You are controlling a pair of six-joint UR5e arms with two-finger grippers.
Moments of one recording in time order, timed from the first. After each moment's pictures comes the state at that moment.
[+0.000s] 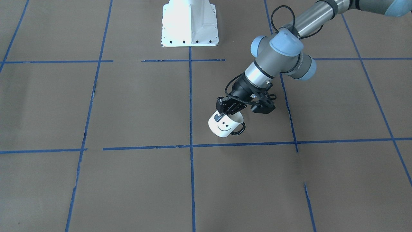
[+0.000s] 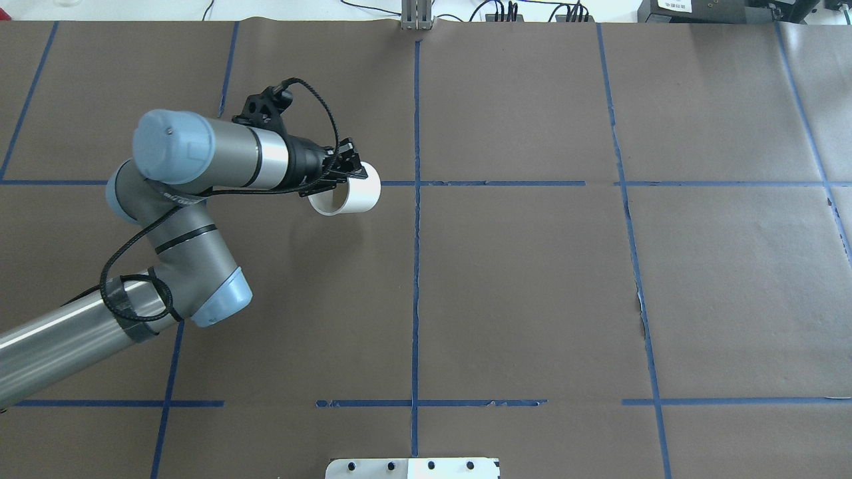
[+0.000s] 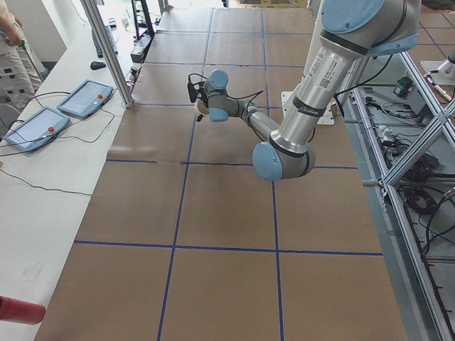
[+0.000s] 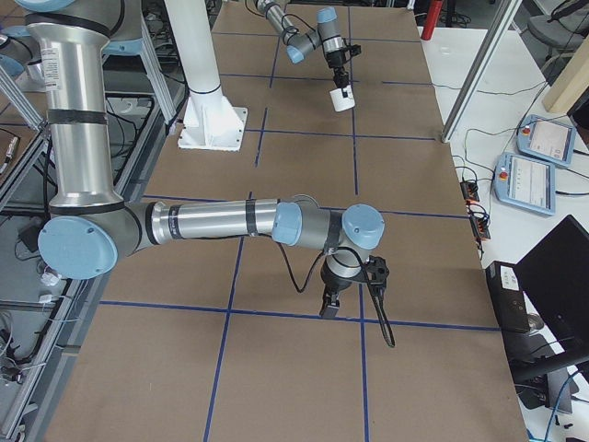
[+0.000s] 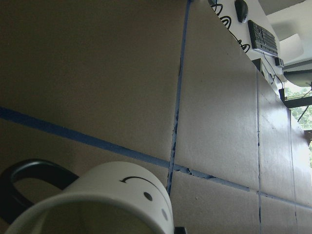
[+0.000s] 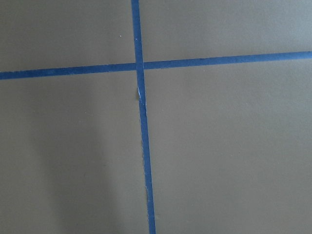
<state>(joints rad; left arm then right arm) -0.67 -2.19 -1.49 -2.38 -1.88 -1.69 1.53 -1.53 1.64 -1.83 2.27 0.01</state>
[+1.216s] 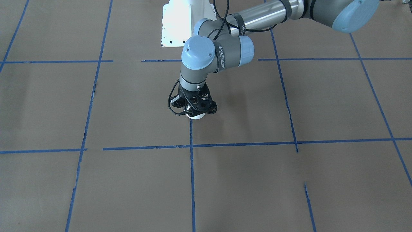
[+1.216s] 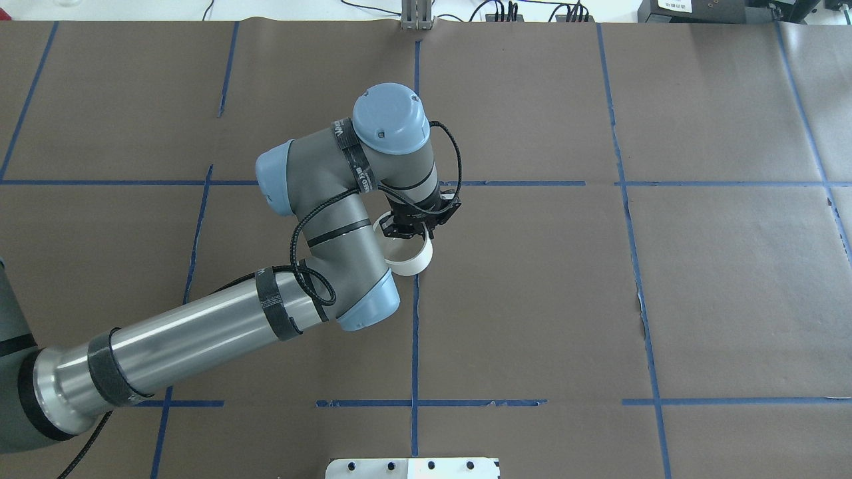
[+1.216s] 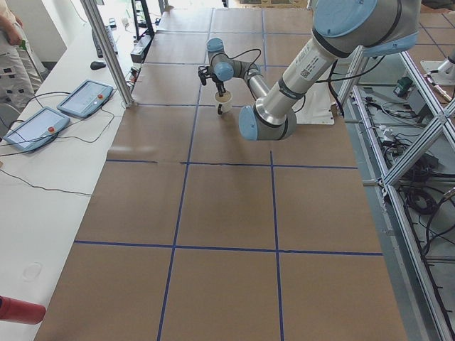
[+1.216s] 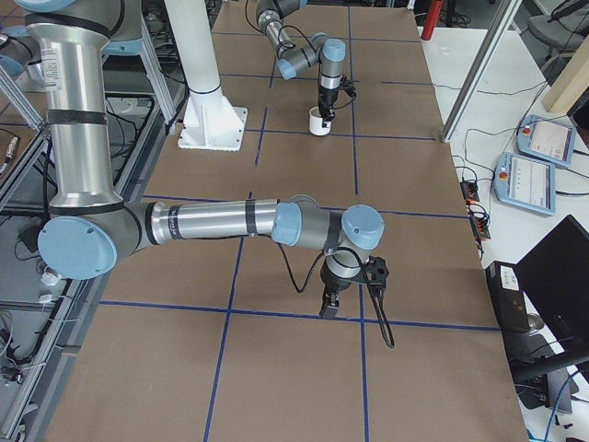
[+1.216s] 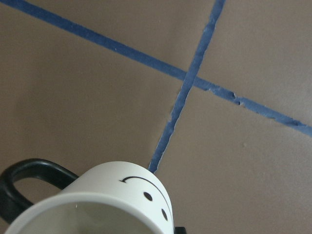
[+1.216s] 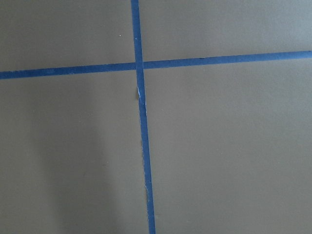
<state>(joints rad) -0.55 -2.53 -1.29 -1.74 -2.04 -1.57 1.53 -1.53 1.64 -1.83 2.27 0.01</state>
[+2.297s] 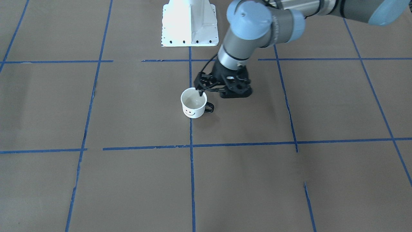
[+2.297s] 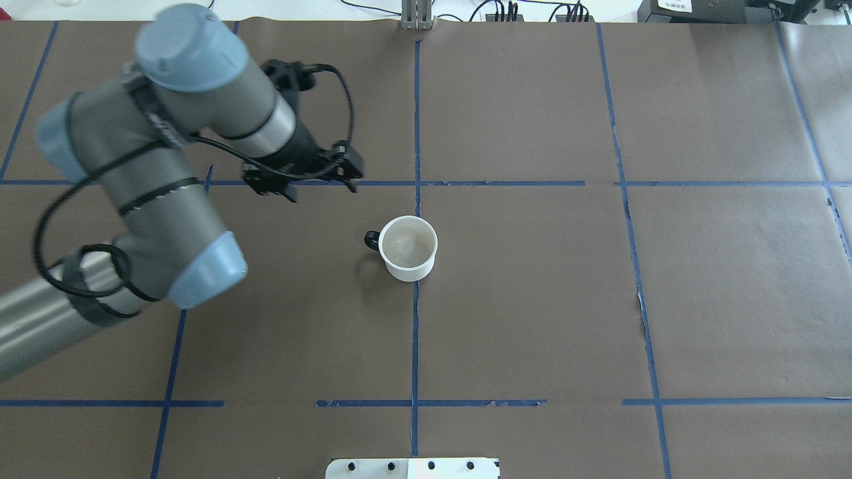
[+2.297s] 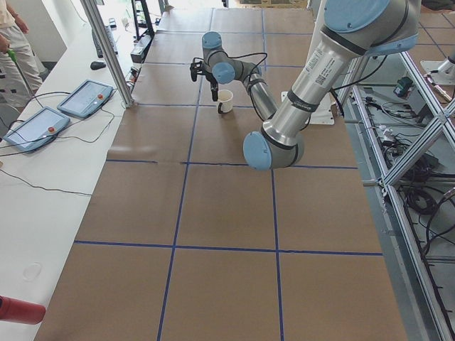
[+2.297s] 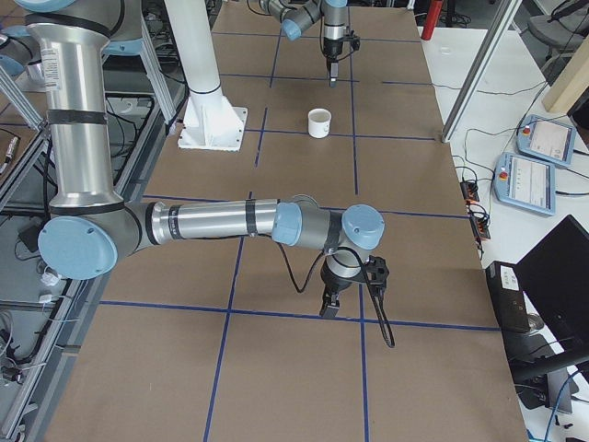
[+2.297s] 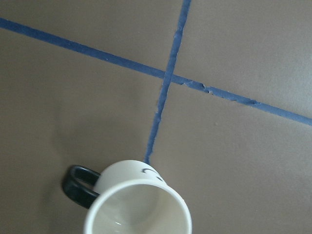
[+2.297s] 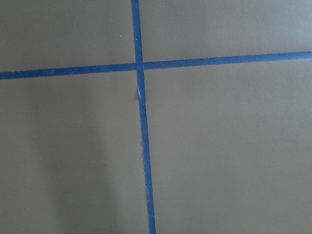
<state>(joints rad) -0.78 -2.17 -1.79 -1.62 -2.14 -1.11 1.53 -1.53 1.64 -1.83 2.27 0.01</state>
